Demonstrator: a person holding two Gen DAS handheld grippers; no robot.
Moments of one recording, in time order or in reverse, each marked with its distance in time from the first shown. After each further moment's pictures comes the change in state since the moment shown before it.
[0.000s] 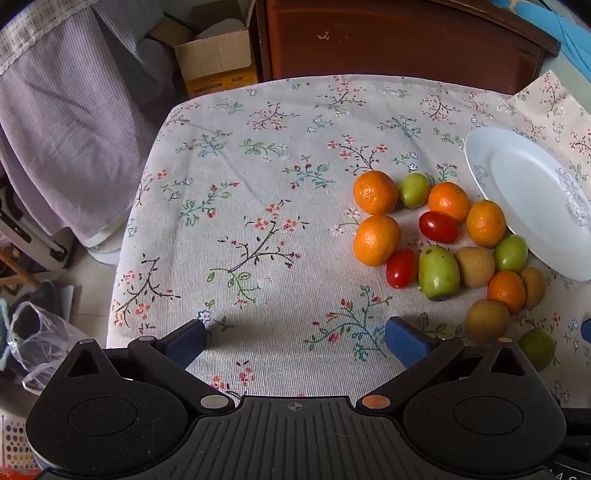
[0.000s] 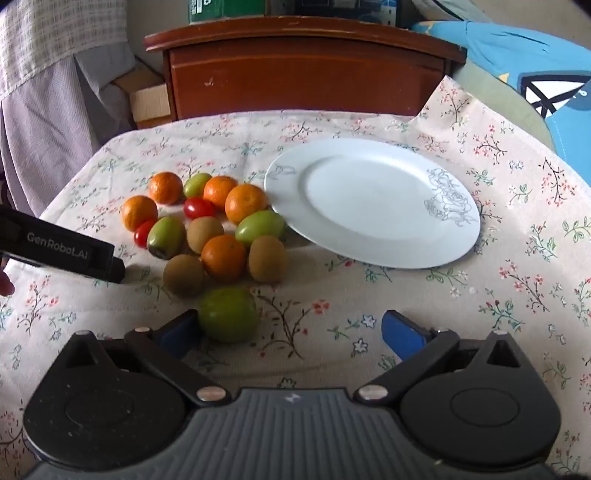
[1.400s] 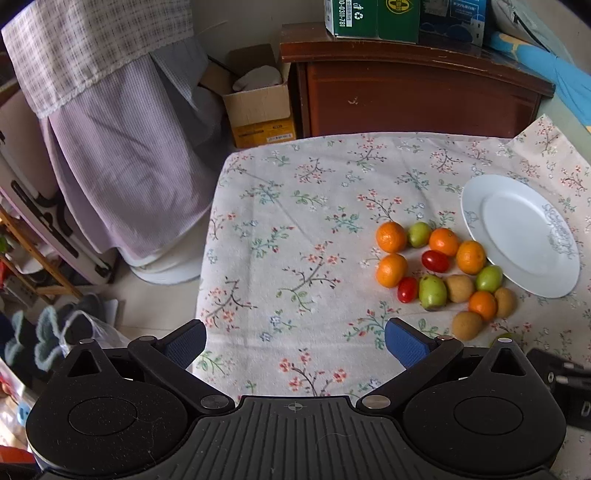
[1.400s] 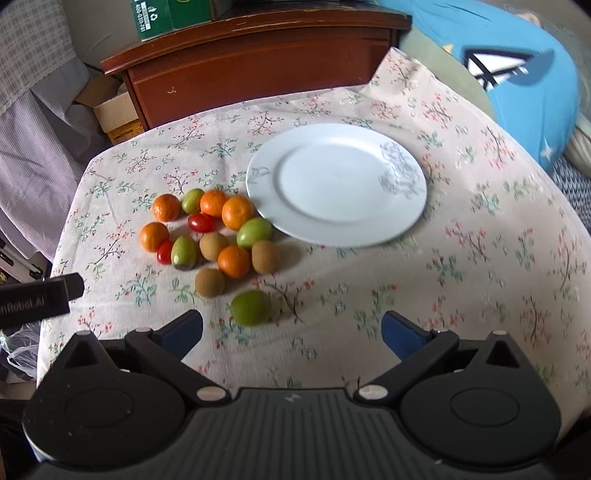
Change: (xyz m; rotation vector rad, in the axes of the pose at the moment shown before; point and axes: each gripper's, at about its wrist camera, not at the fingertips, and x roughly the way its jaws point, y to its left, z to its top) left arm -0.081 0.020 0.002 -0.019 -0.094 0.086; right arm -0.055 0.002 0.047 0.179 0.197 -0.085
